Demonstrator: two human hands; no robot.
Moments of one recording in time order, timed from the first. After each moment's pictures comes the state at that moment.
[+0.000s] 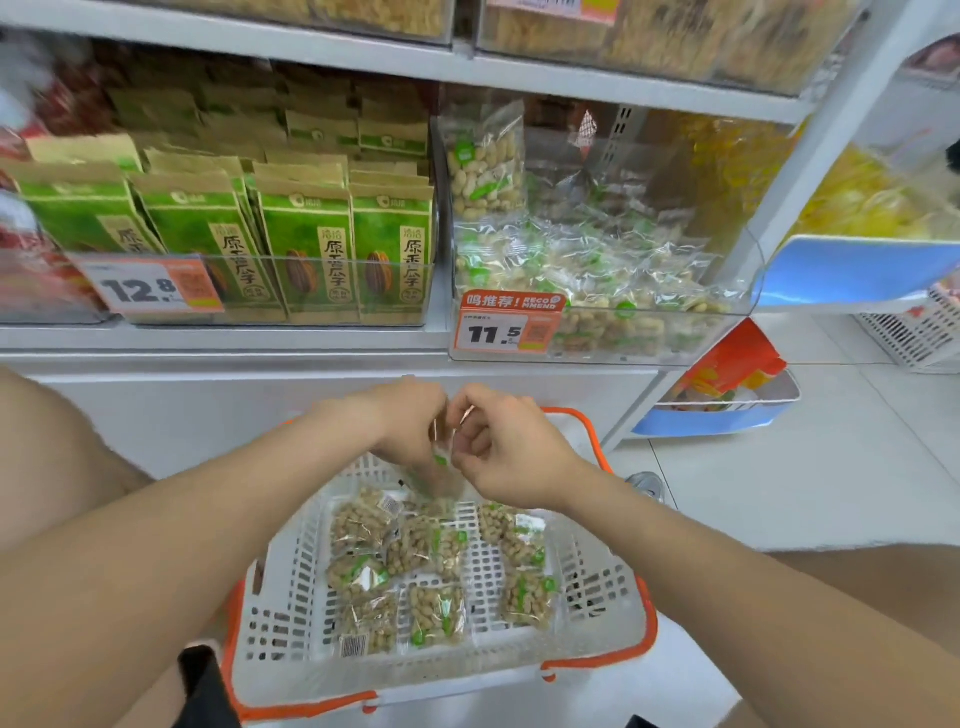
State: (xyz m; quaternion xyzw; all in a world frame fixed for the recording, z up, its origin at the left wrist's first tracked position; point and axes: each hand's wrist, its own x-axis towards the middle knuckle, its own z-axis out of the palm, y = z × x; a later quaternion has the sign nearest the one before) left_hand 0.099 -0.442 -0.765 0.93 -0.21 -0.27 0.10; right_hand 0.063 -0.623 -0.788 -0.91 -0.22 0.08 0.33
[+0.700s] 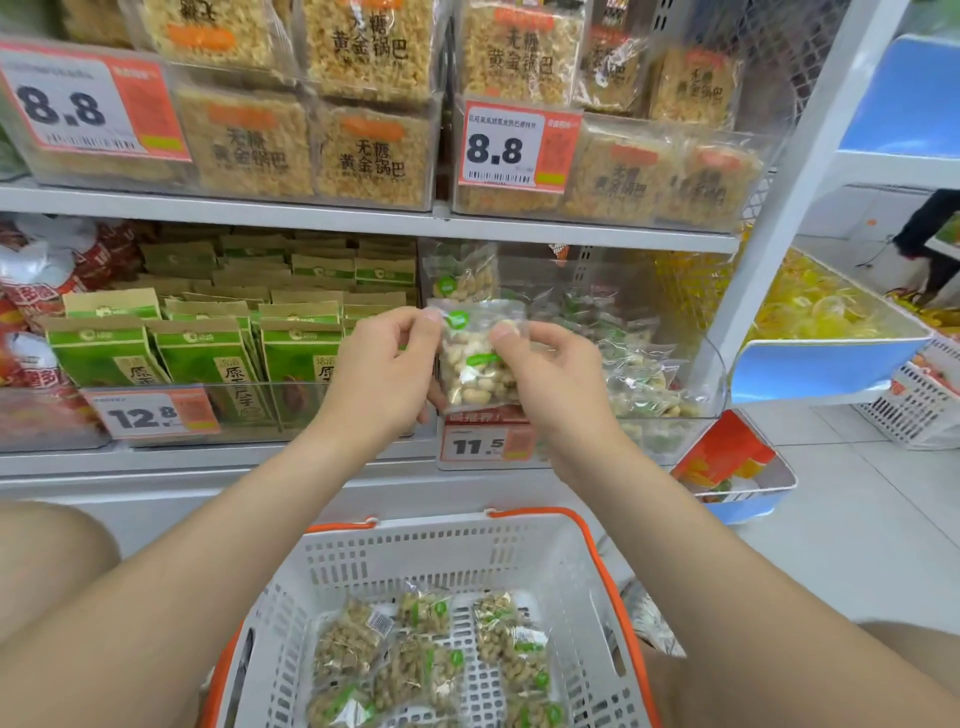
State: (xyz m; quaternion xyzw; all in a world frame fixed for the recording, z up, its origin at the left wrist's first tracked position) left_hand 0.122 -0.454 -0.650 0.81 -0.04 0.13 0.57; right_hand 0.121 -0.617 -0.645 -0.75 0.07 -0.07 0.65
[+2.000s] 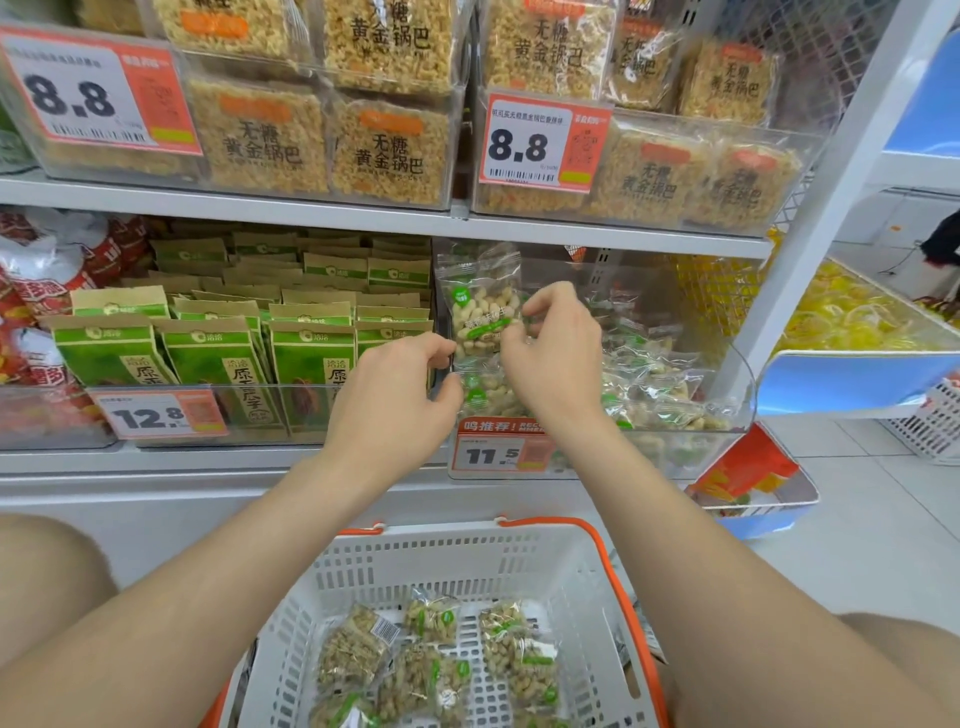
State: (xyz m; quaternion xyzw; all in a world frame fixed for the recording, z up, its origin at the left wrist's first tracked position) left_hand 0.124 -0.450 -0.669 0.92 -0.07 0.21 0.32; right_hand 0.189 -0.612 -0.667 -0.89 -0.02 -0.28 0.35
